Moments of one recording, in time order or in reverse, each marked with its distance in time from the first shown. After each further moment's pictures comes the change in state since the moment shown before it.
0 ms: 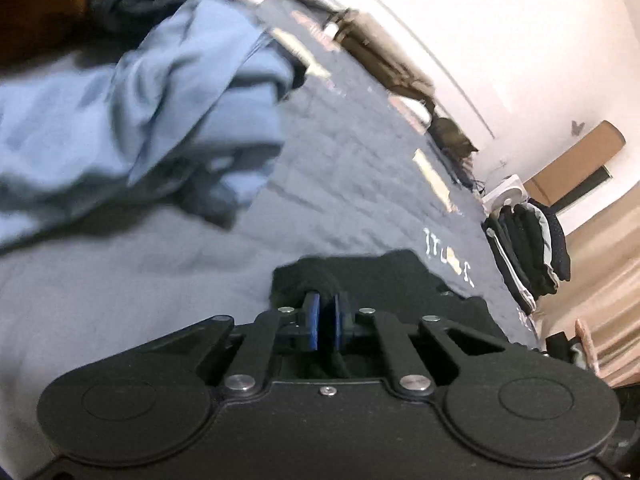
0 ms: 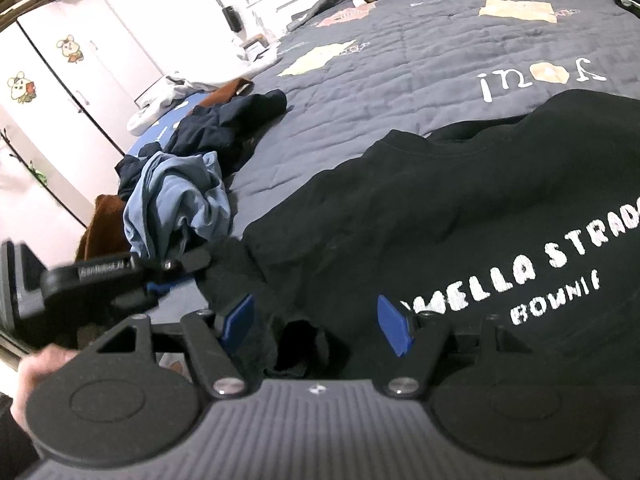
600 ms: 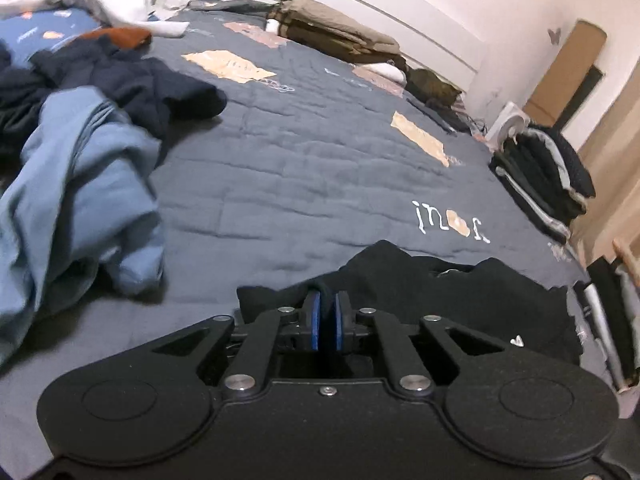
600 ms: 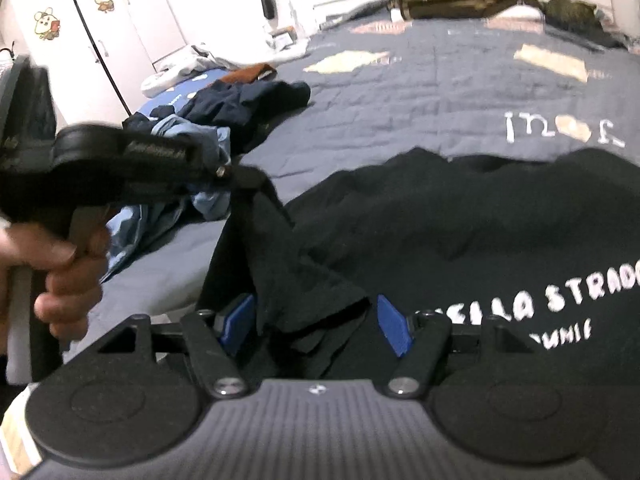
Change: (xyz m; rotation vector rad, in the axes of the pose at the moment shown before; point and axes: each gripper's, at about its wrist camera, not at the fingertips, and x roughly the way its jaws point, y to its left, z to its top) left arm 0.032 -0.078 0.005 0.296 0.049 0.112; right arm 0.006 0.018 -0.007 -0.211 -0.020 -0.061
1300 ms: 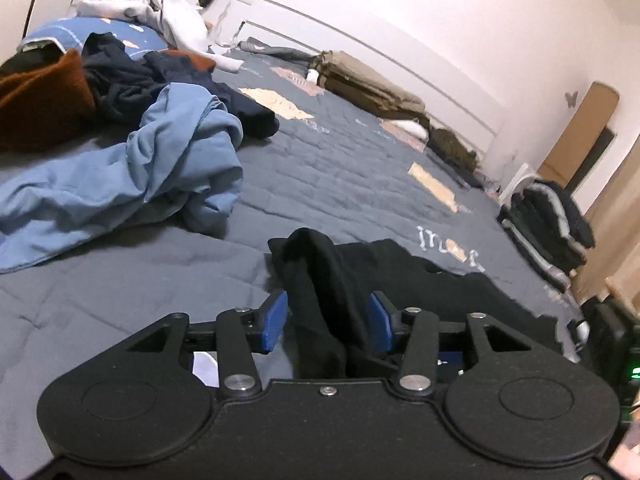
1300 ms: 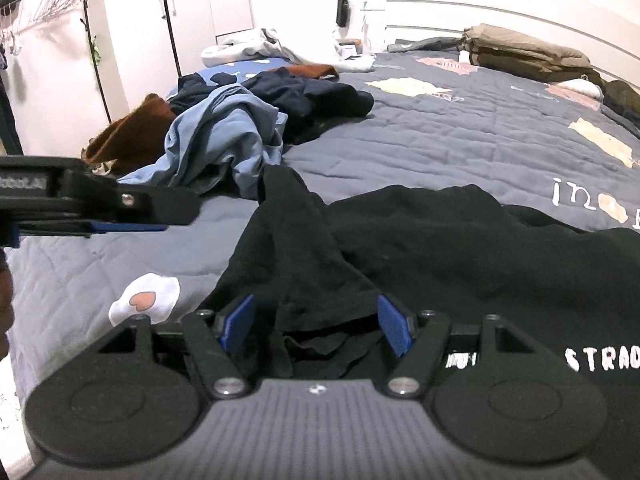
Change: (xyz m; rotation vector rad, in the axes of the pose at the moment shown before) left arm -0.089 0.000 -0.073 -0.118 -0.191 0.041; right arm 0.011 0.028 -0.012 -0.276 -0.036 0.035
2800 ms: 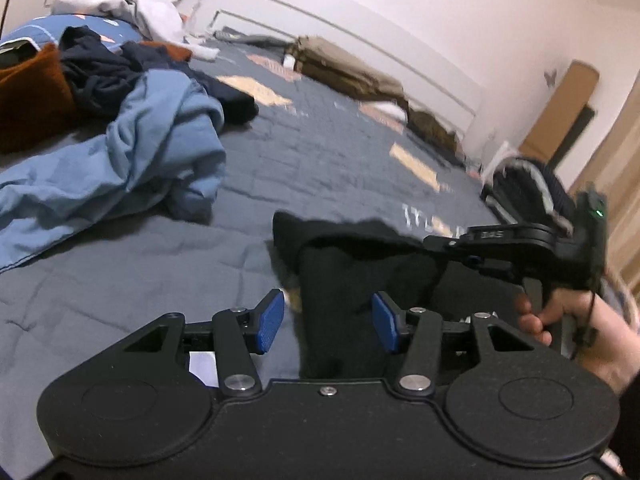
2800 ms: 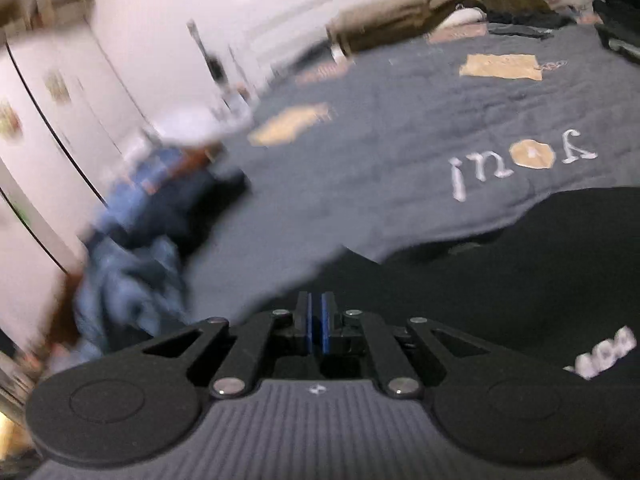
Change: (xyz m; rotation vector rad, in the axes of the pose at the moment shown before) left arm 0.007 0.002 -0.010 0.073 0.061 -0.045; right arm 0.009 -0.120 0.045 0.475 -0.055 -0.069
